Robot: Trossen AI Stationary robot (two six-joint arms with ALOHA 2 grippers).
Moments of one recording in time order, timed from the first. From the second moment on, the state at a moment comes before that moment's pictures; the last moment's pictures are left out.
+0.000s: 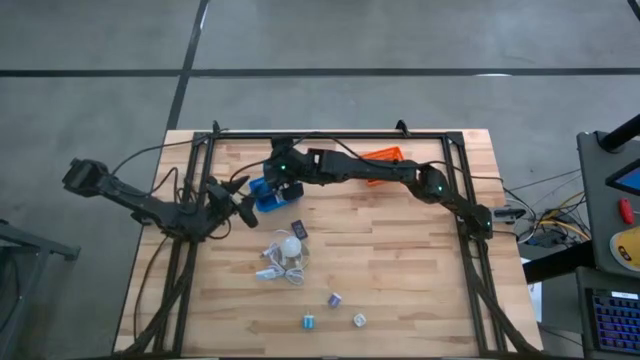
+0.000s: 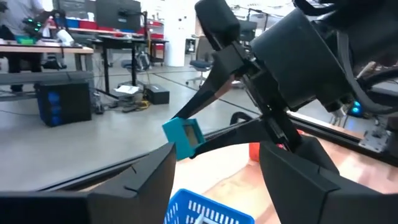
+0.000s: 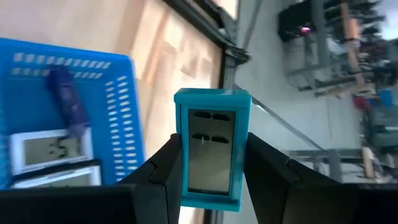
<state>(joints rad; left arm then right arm) -0.33 0.80 0.17 0.60 -1.13 -0.12 -0.15 2.37 2.28 -0.58 0.38 -0.72</state>
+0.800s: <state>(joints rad) -0.21 0.64 0.01 0.77 -0.91 -0.20 -0.06 2.36 2.00 -0.04 0.66 -0.99</state>
